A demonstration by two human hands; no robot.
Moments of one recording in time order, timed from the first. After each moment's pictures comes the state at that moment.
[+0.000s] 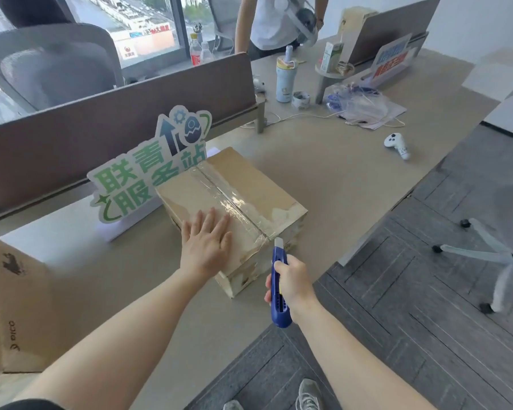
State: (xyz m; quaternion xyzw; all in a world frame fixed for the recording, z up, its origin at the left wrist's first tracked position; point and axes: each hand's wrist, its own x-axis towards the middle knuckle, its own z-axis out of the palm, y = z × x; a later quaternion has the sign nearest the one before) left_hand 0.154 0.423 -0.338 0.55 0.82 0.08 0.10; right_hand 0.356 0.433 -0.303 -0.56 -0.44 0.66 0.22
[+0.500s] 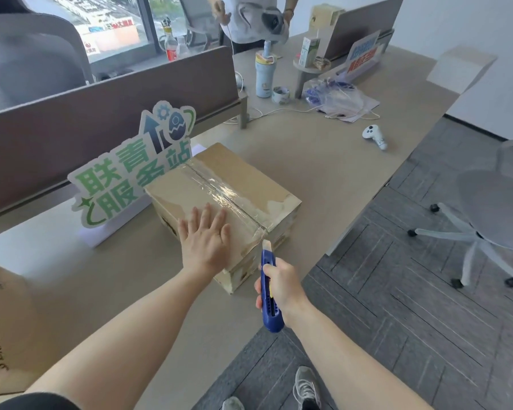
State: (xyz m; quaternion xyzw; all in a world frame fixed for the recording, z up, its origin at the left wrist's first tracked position) left_hand 0.158 0.425 -0.342 0.54 0.83 0.12 0.09; right_hand 0.337 0.402 -0.310 -0.55 -0.40 0.69 0.23
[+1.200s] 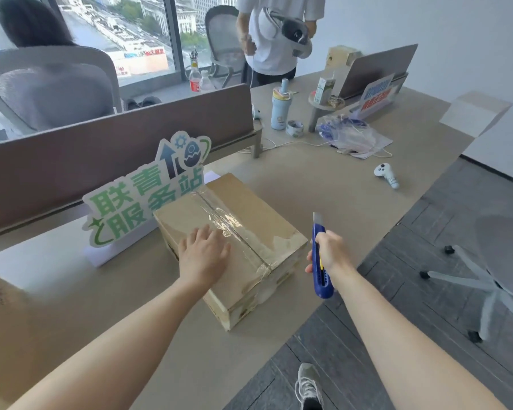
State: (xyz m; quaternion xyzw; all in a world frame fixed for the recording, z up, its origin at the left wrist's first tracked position) left_hand 0.140 0.450 -0.314 0.51 0.84 0.13 0.12; right_hand 0.379 0.548 -0.281 -0.62 -0.51 0.53 0.26
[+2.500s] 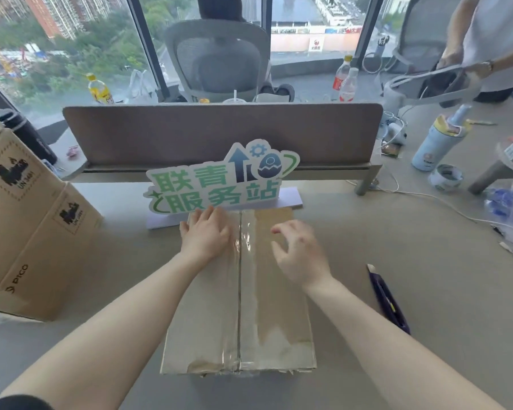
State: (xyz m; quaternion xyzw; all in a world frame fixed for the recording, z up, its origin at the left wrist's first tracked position) left_hand 0.076 0.558 -0.309 0.18 0.96 0.15 0.14; right_hand 0.222 0.716 -0.296 -0.17 -0.93 0.31 0.11
